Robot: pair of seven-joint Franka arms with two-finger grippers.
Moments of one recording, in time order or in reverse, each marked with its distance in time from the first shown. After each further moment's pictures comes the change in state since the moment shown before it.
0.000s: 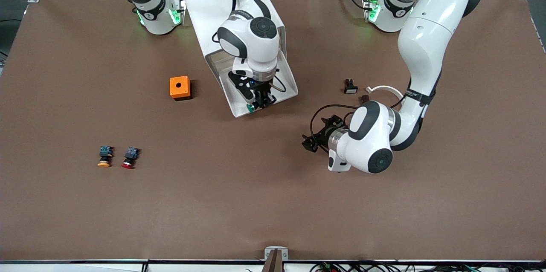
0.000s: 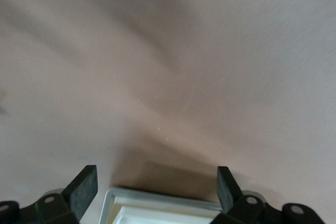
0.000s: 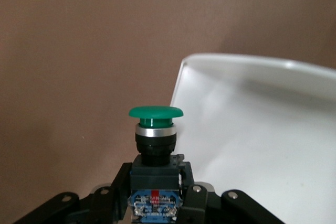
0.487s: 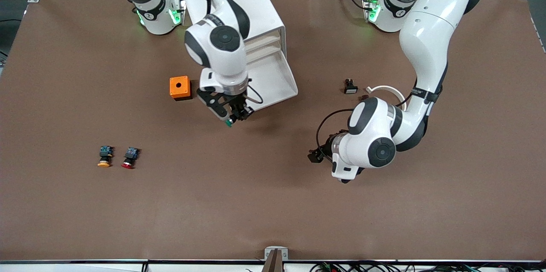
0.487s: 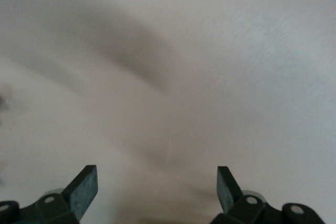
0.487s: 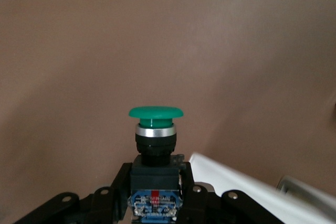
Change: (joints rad) left arm -0.021 -0.023 -0.007 -0.001 0.219 0.156 0.022; right arm -0.173 -0.081 -0.005 0.004 0.074 -0.041 -0.414
